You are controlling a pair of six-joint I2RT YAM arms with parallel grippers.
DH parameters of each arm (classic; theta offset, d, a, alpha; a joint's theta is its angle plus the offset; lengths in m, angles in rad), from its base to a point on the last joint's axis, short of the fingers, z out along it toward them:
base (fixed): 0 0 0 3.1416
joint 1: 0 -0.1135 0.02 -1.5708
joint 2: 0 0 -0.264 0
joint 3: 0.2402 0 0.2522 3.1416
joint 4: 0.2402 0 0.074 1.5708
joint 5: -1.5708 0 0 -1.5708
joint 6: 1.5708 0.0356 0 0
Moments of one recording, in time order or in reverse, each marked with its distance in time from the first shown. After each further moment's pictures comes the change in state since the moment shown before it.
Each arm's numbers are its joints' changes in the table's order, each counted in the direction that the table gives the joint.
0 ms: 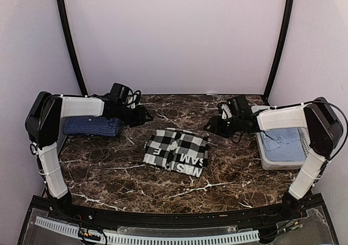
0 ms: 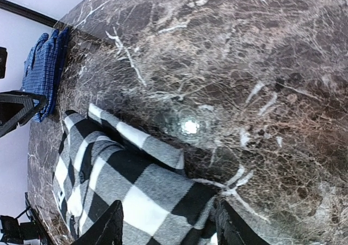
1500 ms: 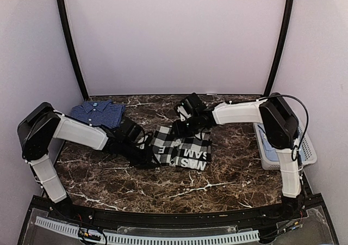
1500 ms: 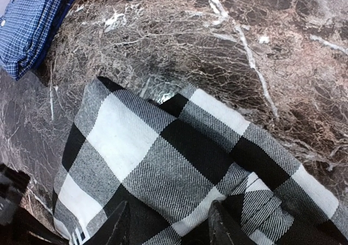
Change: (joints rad) left arm 0.288 0.163 -0.449 -0.117 -0.031 -0.216; right arm -0.259 -0.452 0.615 0.285 -0.141 -0.198
